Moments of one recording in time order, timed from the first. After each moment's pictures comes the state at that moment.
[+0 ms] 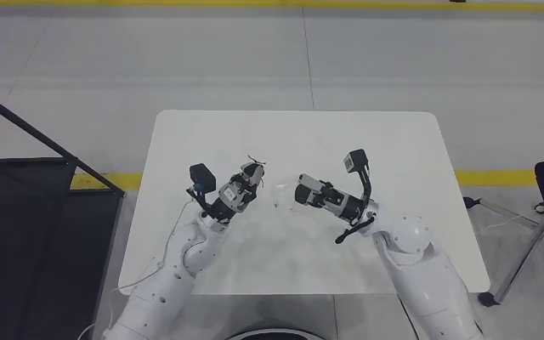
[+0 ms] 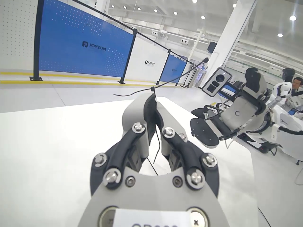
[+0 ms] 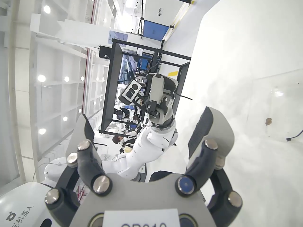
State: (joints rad) left arm 1.18 -1.27 -1.14 -1.36 1.01 -0.55 0.47; right arm -1.11 -1.20 1.19 -1.57 0.27 -0.21 0.76
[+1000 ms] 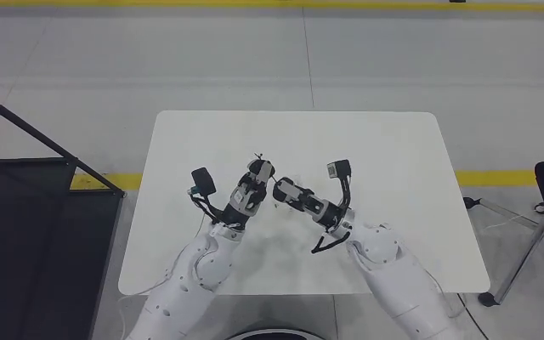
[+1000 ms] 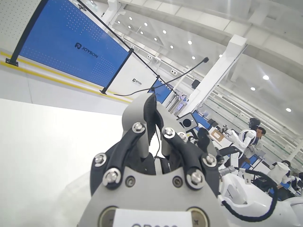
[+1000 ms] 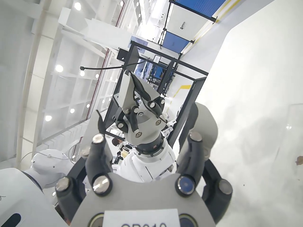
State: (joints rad) left arm 1.25 -1.32 -1.08 -1.53 0.71 -0.49 0.43; right arm -1.06 -1.26 1.03 -1.42 0.23 -0.54 0.57
